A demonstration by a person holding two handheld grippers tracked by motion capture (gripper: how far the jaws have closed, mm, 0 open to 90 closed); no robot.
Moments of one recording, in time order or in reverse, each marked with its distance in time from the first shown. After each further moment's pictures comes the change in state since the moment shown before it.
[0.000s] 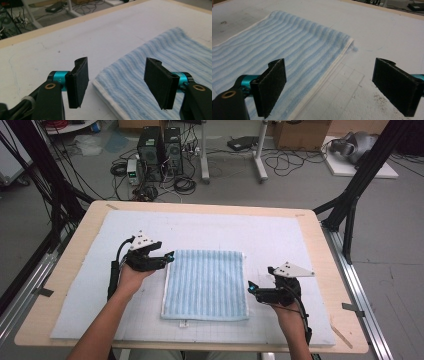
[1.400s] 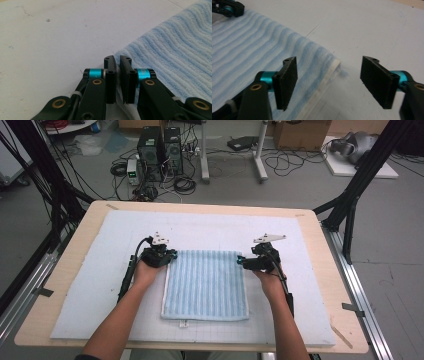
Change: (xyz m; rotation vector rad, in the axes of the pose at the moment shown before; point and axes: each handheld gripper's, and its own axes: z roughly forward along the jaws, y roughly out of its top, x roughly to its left) left arm 0.008 -0.018 0.058 0.187 0.015 0.005; right arm -0.041 0.046 0.101 0.173 -0.013 0.015
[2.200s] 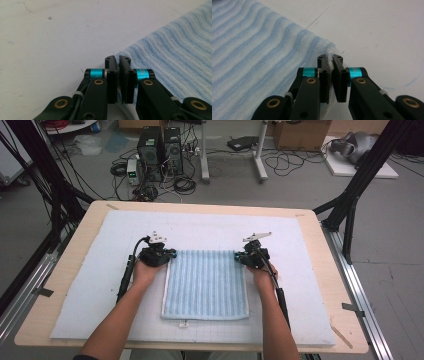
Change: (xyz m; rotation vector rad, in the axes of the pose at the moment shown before) left arm 0.005 0.003 -0.007 -0.069 -0.011 -0.089; right arm 0.000 0.003 0.036 0.064 0.025 -0.018
